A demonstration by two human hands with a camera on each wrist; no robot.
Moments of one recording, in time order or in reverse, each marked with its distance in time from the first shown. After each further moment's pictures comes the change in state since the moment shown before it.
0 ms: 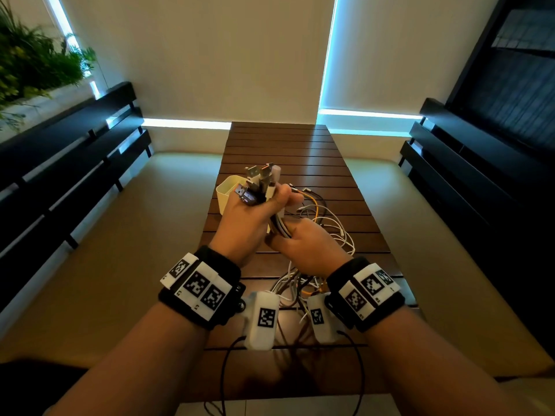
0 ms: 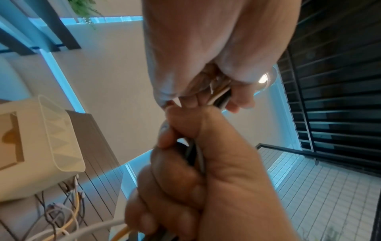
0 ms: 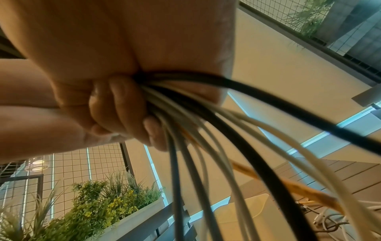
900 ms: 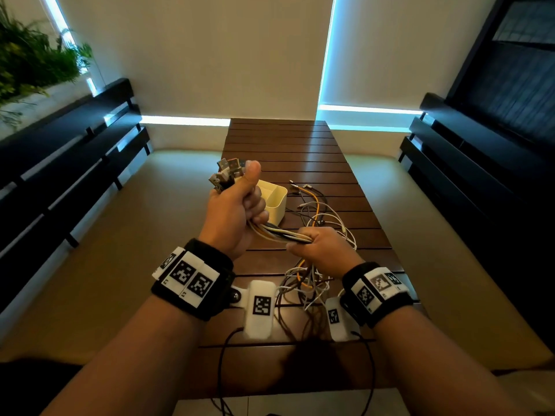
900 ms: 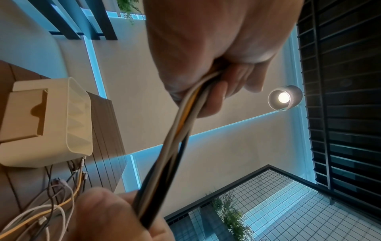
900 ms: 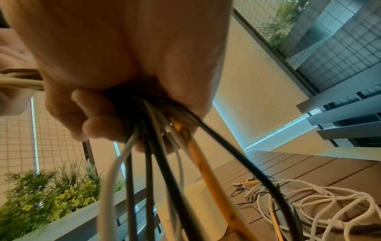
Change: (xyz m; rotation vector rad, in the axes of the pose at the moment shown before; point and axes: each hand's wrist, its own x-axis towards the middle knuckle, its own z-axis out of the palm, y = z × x) left_hand 0.009 0.003 -0.022 -0.367 0.033 -0.117; right_hand -0.008 0.051 -0.001 0.064 0.032 0.170
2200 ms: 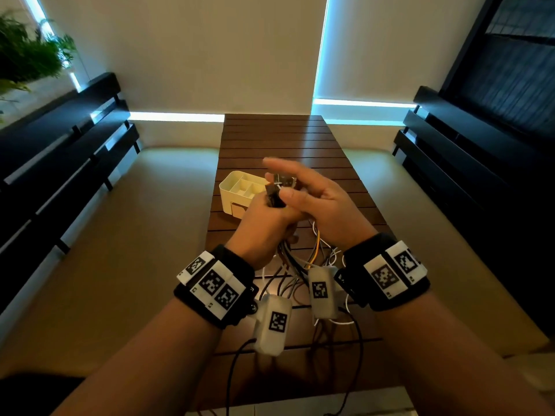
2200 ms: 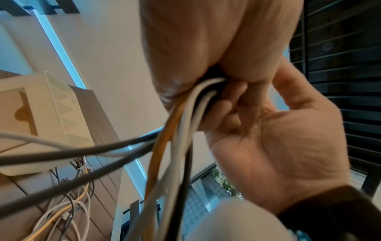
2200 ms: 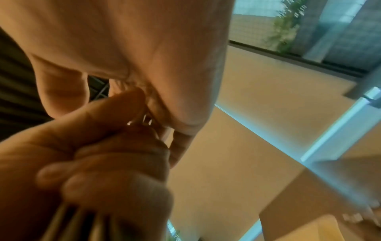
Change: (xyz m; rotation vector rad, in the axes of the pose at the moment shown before) left_hand 0.007 -0.010 -0.011 0.350 -0.213 -0.079; right_hand 0.026 -0.091 -0.004 0.437 0.003 -0.390
